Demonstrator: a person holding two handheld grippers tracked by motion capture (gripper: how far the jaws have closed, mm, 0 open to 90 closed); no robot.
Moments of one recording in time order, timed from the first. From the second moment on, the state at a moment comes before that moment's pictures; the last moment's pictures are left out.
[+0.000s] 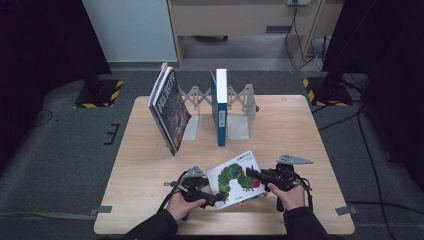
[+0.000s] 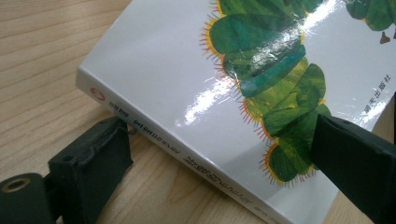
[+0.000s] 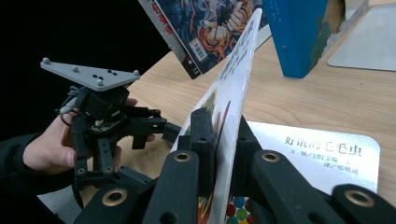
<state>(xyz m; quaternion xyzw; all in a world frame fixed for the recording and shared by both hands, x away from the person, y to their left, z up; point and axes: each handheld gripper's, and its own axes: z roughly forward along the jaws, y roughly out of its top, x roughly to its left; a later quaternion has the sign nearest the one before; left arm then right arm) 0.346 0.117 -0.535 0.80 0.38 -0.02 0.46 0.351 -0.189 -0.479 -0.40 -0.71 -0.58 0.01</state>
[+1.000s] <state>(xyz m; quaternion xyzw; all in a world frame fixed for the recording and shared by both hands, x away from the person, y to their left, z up) 0.346 0.113 -0.537 0.81 0.37 0.01 0.46 0.355 -0.170 -0.515 -0.46 -0.77 -0.44 -0.06</state>
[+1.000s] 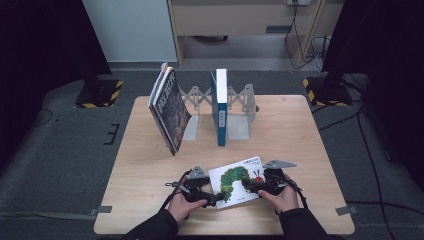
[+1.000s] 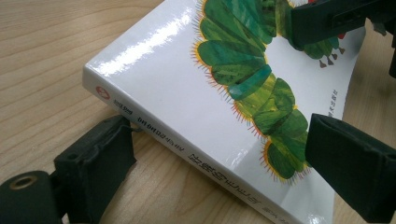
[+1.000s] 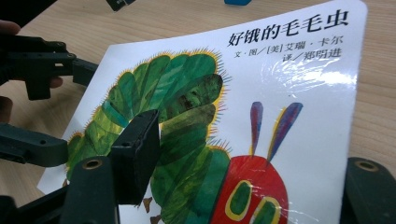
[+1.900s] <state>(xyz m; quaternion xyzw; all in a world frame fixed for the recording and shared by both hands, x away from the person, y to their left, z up) 0.352 0.117 -0.537 0.79 0.39 -0.01 0.47 0.356 -0.168 -0.520 -0.45 -0.76 -0.47 -0.04</state>
